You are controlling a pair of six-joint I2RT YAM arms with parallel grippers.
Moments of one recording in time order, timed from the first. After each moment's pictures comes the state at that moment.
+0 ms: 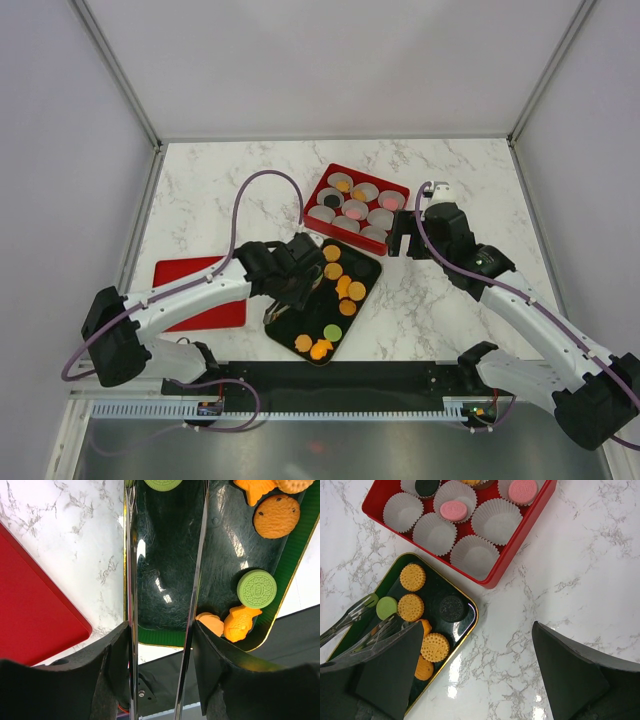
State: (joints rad) left arm -0.97 1.33 1.05 -0.93 -0.23 -0.48; right arm 0.52 1.02 0.86 -0.45 0.17 0.43
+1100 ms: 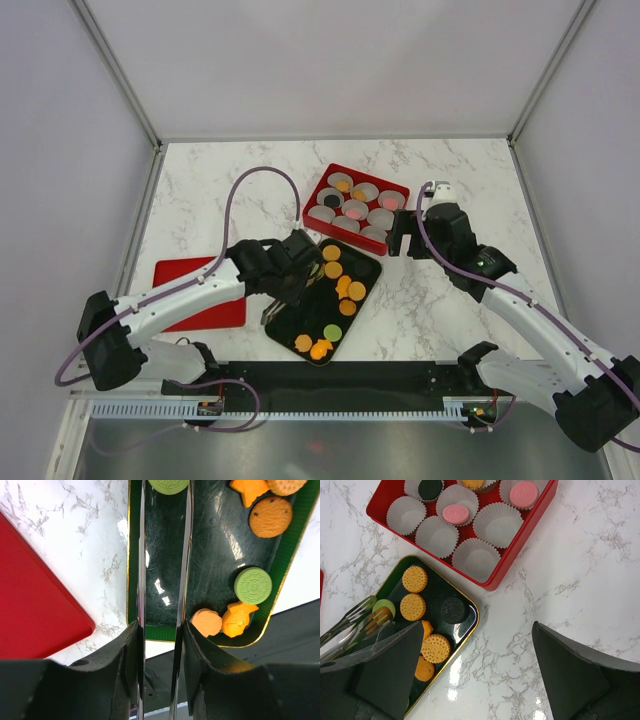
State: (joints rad) left arm -0.97 1.32 1.07 -0.96 -0.23 -0.48; right arm 0.52 1.01 0.85 -0.44 0.17 0.42
